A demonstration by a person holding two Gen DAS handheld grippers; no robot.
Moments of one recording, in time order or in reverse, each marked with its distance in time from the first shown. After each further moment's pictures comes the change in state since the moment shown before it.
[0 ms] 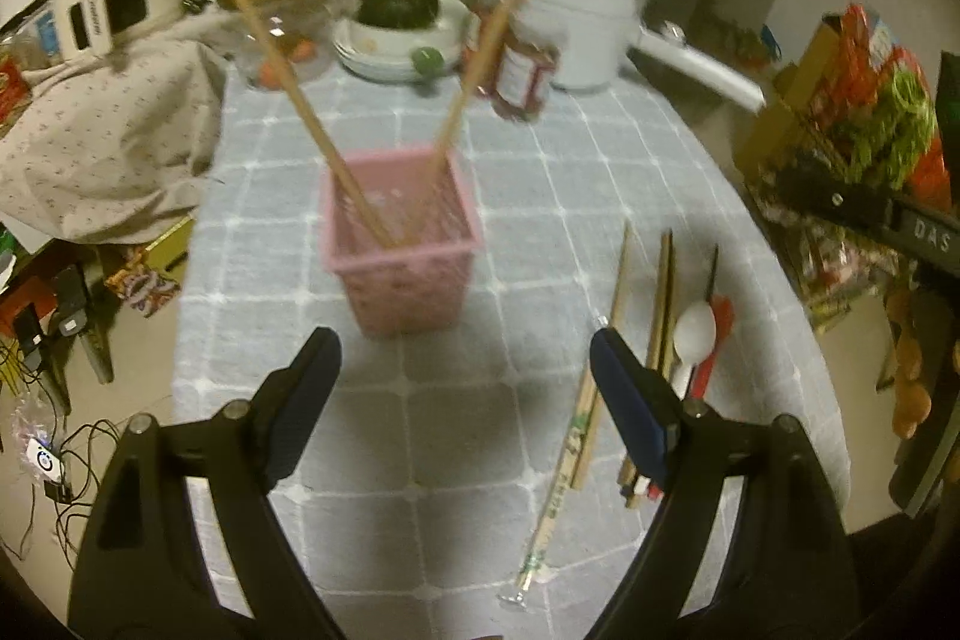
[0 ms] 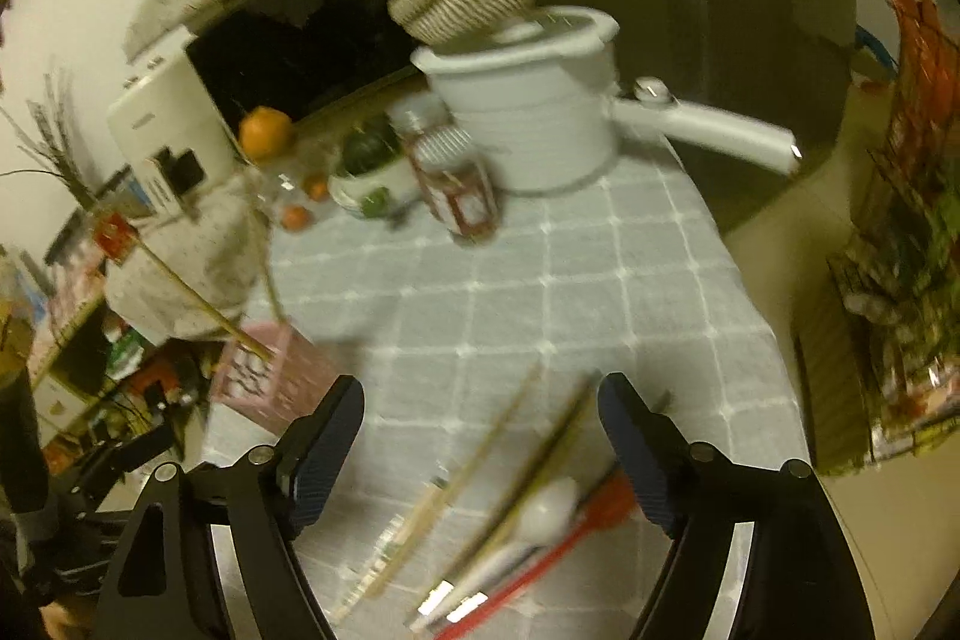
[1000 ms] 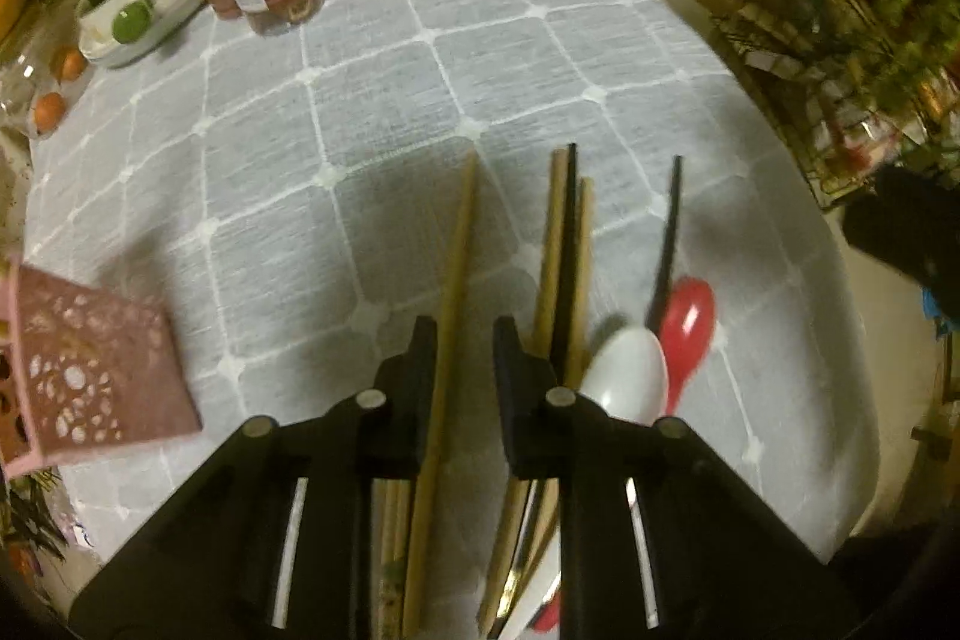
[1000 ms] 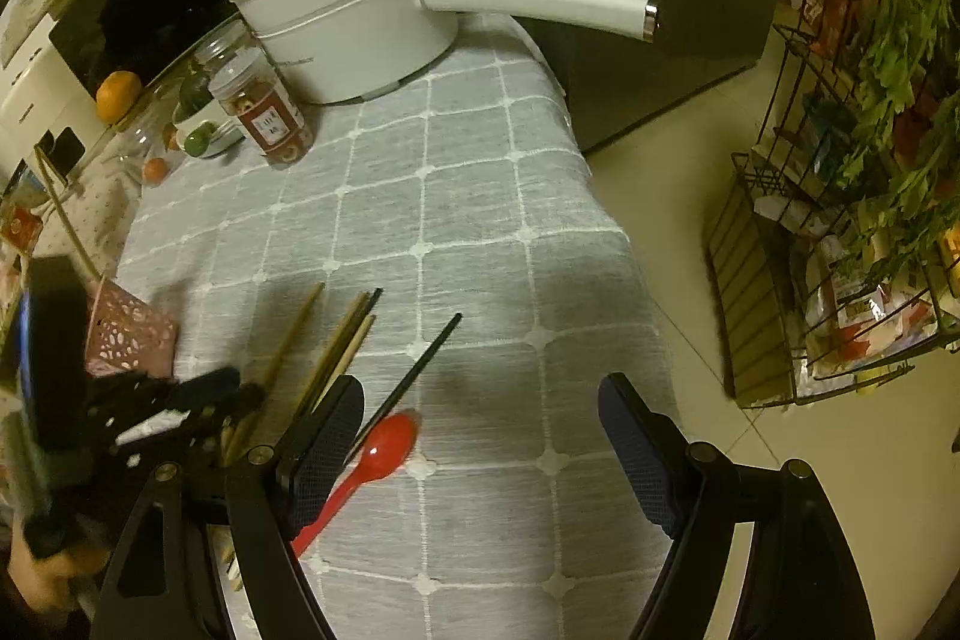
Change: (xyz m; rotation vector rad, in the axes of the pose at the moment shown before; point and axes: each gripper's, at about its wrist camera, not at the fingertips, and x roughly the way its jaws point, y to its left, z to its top) left arm 0.150 -0.141 0.044 0.246 0.331 -0.018; right arm 0.031 -0.119 -0.013 0.077 0.195 -0.154
